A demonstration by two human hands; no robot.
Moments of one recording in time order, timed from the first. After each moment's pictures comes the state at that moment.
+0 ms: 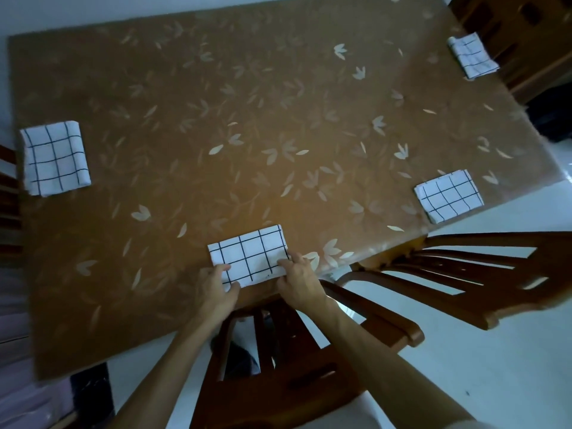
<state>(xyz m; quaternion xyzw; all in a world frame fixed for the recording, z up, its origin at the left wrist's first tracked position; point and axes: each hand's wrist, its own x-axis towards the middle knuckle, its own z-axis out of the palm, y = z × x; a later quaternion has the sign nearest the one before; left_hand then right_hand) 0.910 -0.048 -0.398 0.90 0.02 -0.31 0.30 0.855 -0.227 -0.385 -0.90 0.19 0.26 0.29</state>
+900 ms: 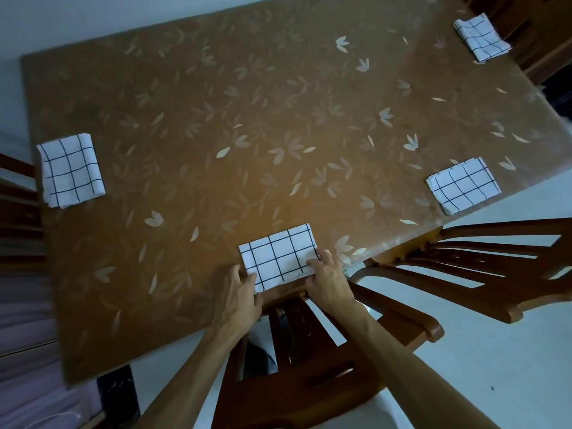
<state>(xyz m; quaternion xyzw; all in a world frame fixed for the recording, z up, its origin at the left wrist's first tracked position) 0.898 -0.054 -0.406 0.93 -0.17 -0.30 0.12 0.836 -0.245 -0.388 -0.92 0.22 0.20 0.25</state>
